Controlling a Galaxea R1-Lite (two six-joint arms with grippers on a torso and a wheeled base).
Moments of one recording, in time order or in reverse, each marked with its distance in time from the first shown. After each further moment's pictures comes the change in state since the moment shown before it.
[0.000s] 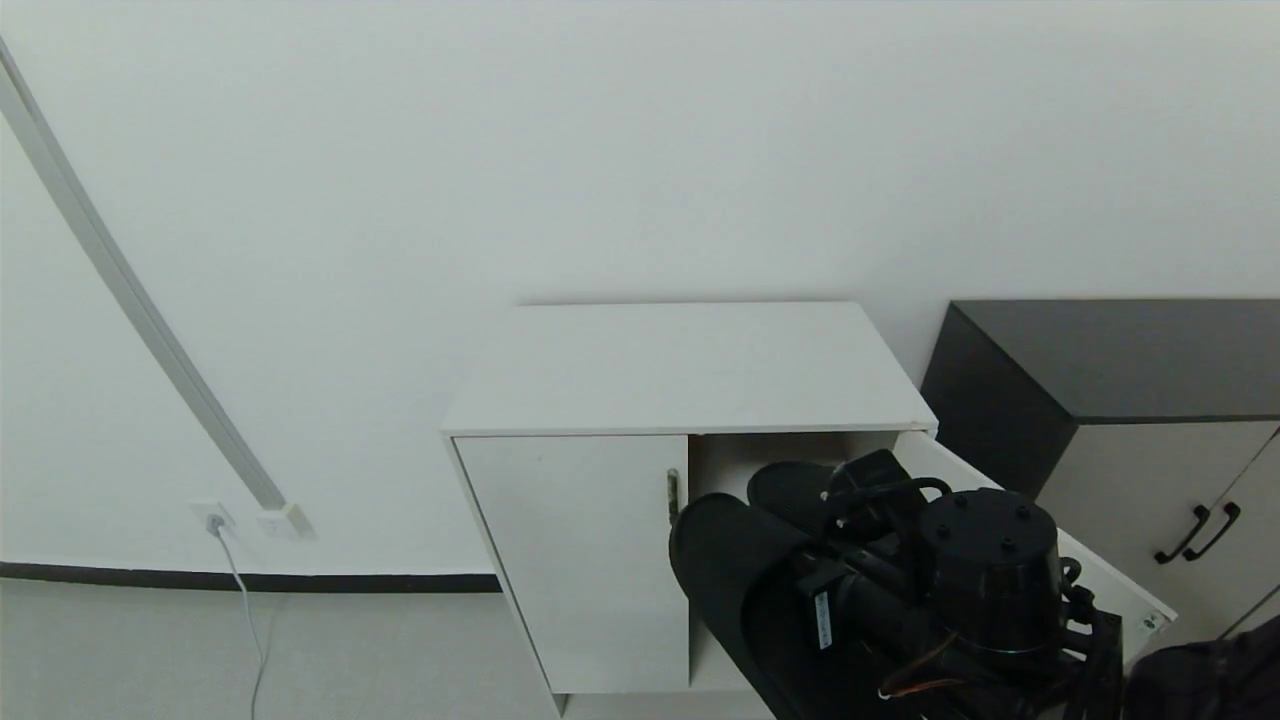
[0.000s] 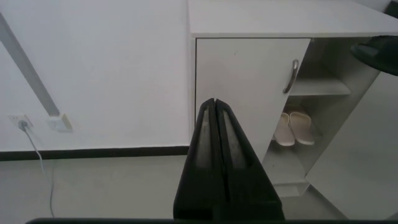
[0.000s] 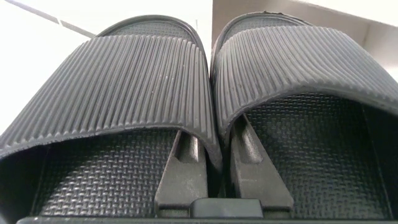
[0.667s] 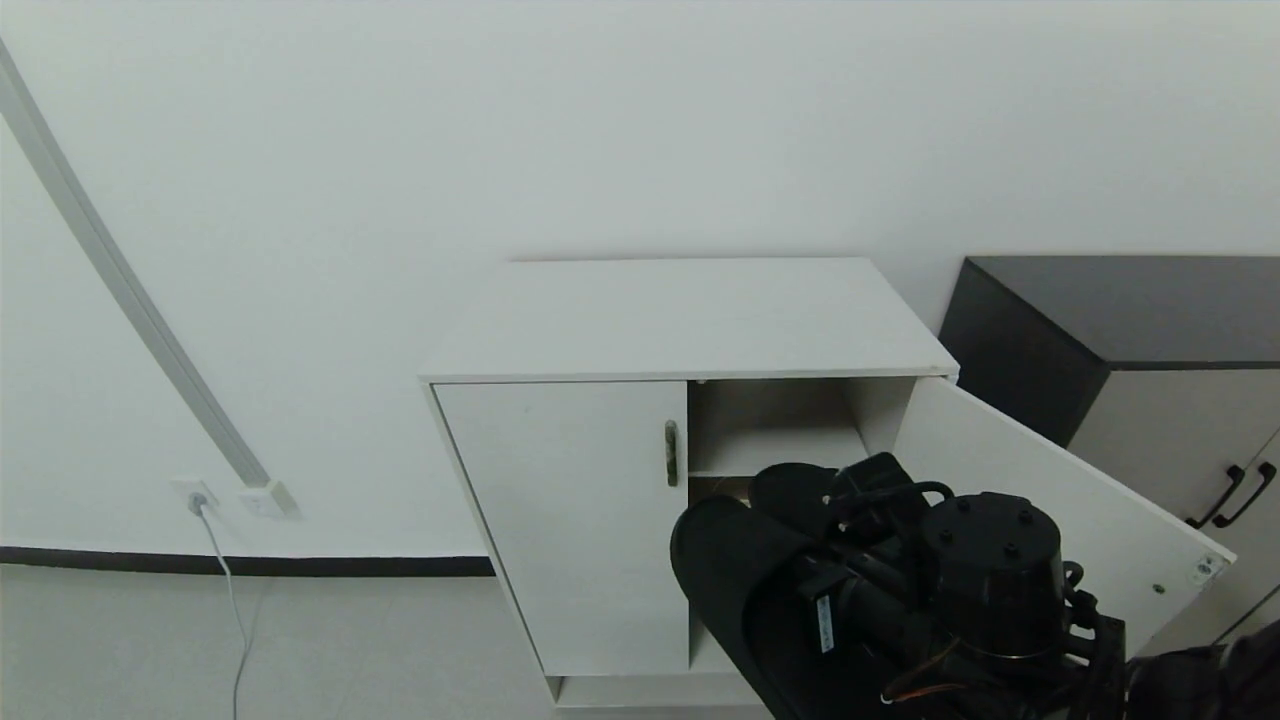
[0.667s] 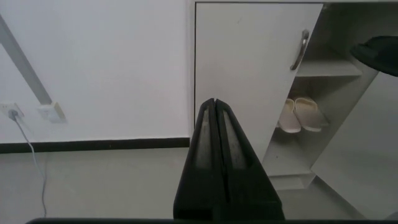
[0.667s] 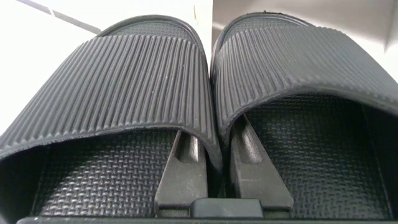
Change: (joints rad) left arm 0.000 0.000 0.000 0.000 -0.001 0.000; right arm 0.002 0.001 0.013 -0.015 -0.002 0.000
